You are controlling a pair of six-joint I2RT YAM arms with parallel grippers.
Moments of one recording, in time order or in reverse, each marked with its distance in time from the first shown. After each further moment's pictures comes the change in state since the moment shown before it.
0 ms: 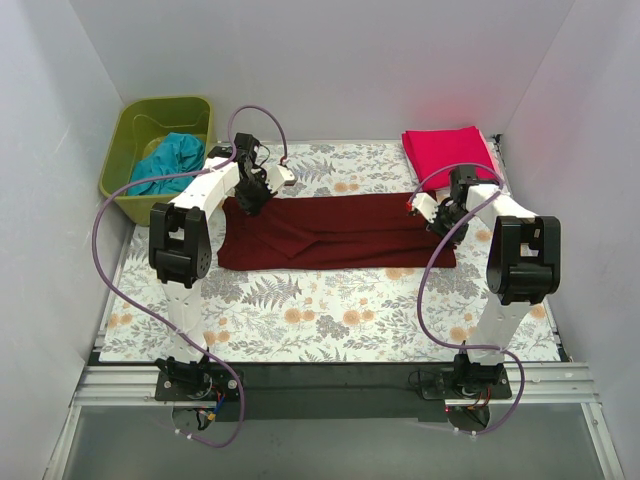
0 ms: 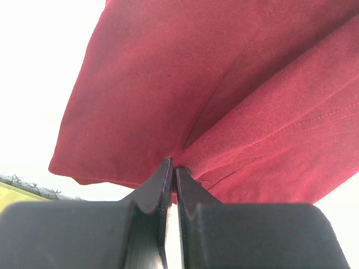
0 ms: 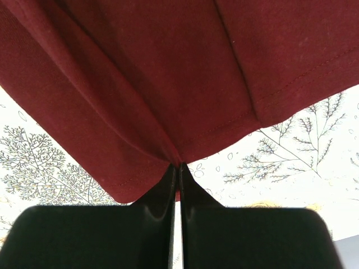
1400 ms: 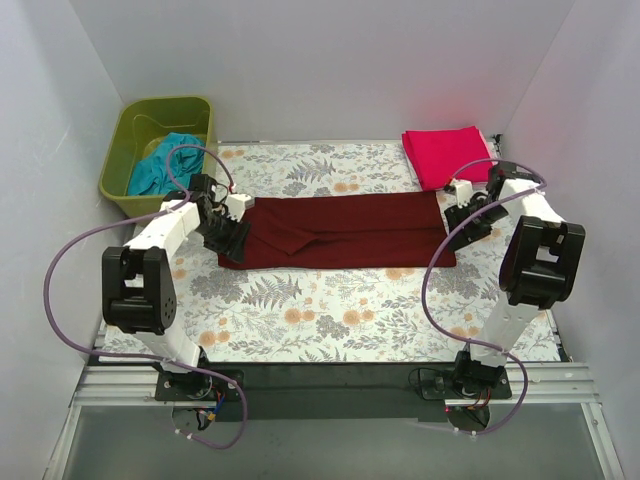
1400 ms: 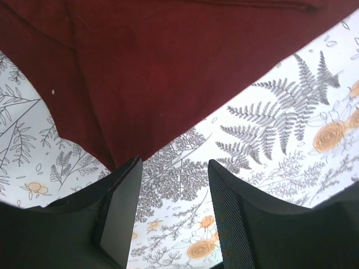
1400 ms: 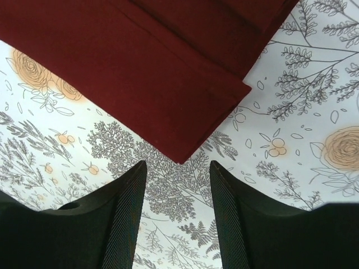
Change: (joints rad) left arm 0.166 -0.455 -0.603 0.091 0.165 -0.425; right arm -0.199 -0.017 0.107 -0.201 -0.254 0.400
